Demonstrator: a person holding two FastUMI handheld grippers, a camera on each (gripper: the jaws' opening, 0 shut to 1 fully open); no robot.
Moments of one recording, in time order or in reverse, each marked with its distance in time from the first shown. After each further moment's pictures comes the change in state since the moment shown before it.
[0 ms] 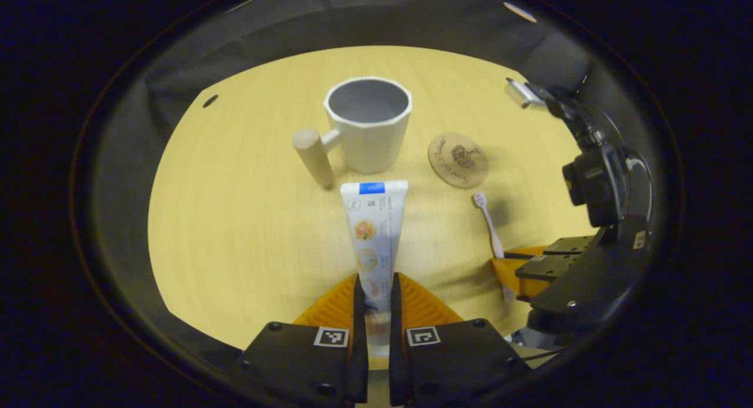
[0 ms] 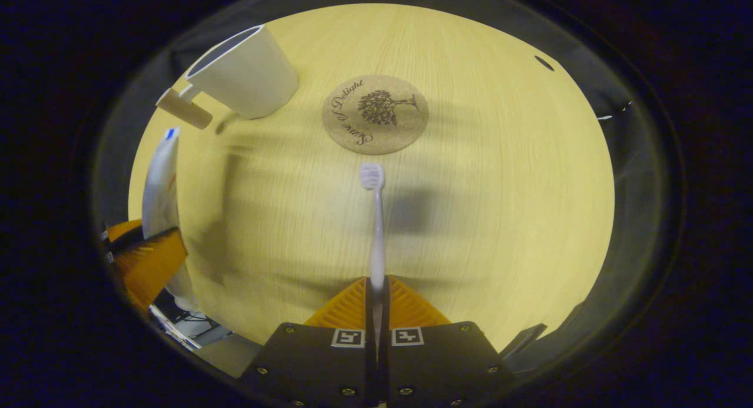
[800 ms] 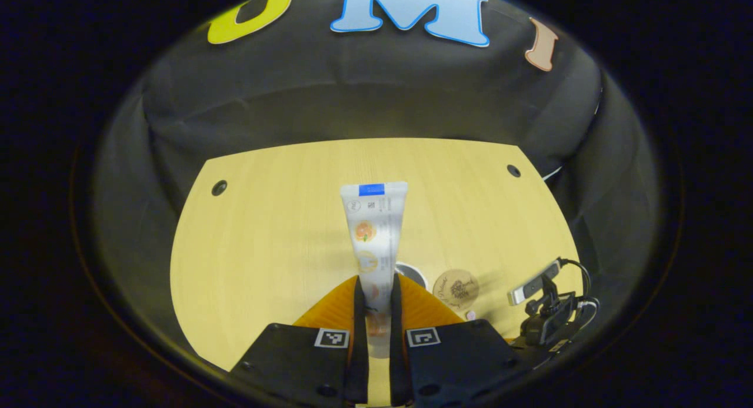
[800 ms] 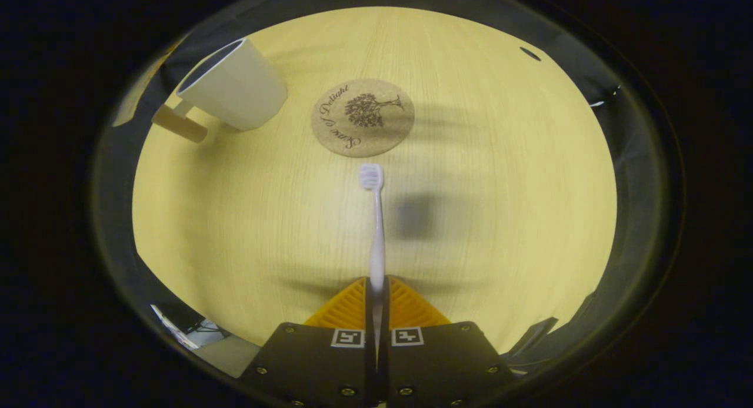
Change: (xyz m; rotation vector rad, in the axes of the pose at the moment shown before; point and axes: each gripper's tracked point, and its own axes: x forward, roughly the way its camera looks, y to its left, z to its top) left arm -0.040 0.037 0.207 0.019 -0.287 -0.030; right arm 0.000 -0.002 0.001 0.085 -0.028 0.026
